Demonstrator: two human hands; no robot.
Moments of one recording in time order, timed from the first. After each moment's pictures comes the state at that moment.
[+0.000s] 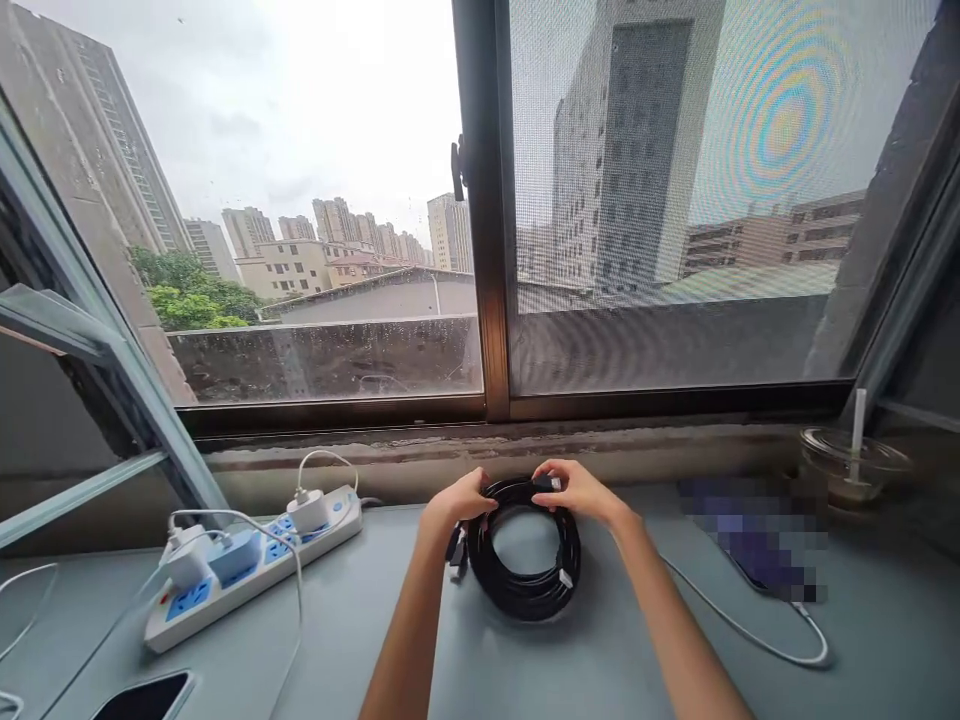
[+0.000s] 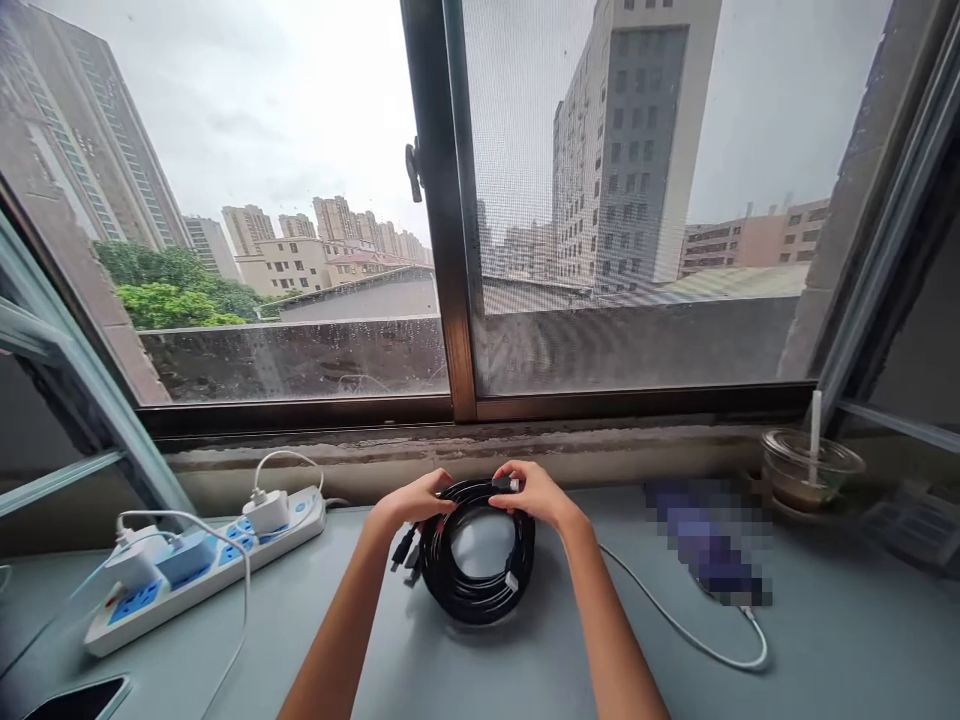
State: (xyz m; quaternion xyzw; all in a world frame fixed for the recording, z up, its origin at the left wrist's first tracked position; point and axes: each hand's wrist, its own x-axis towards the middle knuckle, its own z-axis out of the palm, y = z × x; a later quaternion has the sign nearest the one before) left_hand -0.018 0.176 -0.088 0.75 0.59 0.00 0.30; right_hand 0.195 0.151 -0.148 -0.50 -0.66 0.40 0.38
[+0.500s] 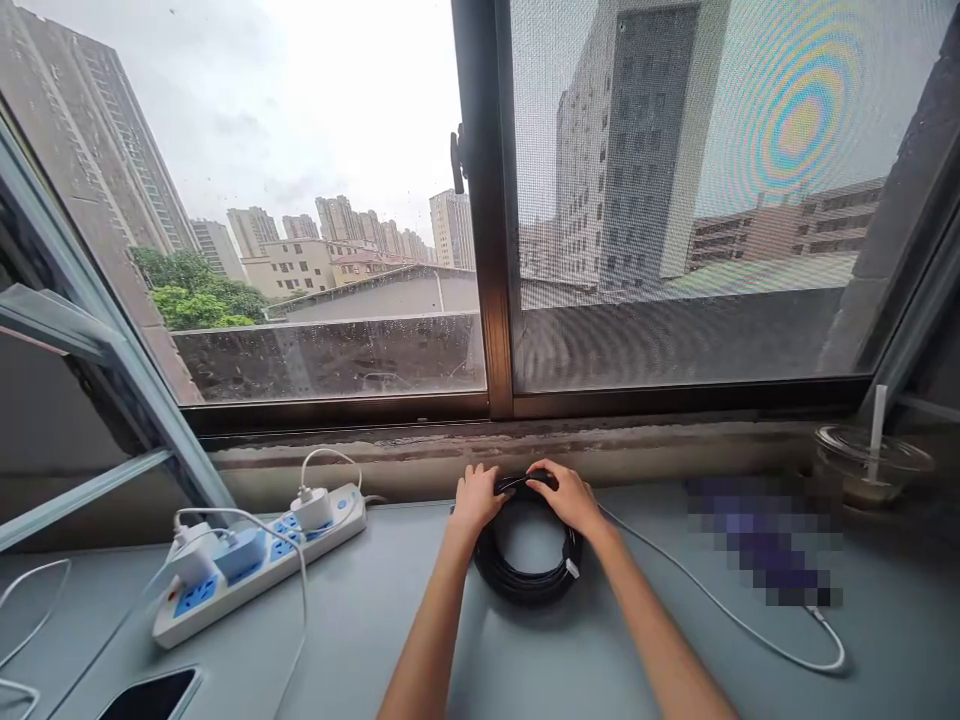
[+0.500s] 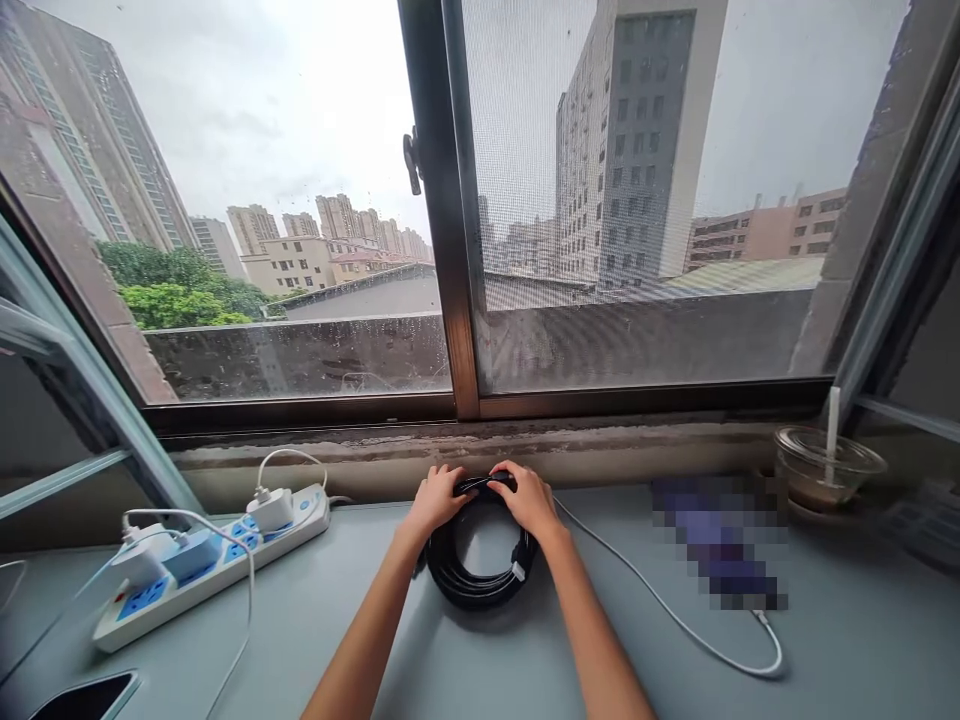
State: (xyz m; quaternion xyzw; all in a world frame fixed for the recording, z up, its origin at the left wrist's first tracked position) left_hand 0.000 0.185 -0.128 0.80 0.59 0.06 0.07; right_hand 0.167 0.155 -0.167 -0.61 -0.64 0.23 0.41
